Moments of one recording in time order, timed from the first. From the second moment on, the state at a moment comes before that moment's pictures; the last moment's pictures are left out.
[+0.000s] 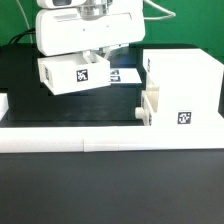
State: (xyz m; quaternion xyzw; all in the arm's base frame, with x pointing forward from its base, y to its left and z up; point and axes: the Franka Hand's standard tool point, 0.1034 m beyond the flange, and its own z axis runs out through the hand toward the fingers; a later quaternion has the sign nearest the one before) arm 0.476 -0.032 0.062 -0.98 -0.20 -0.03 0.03
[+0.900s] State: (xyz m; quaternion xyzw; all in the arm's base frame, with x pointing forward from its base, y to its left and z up) arm 0.511 -0.028 0.067 -0.87 -0.50 -0.02 0.02
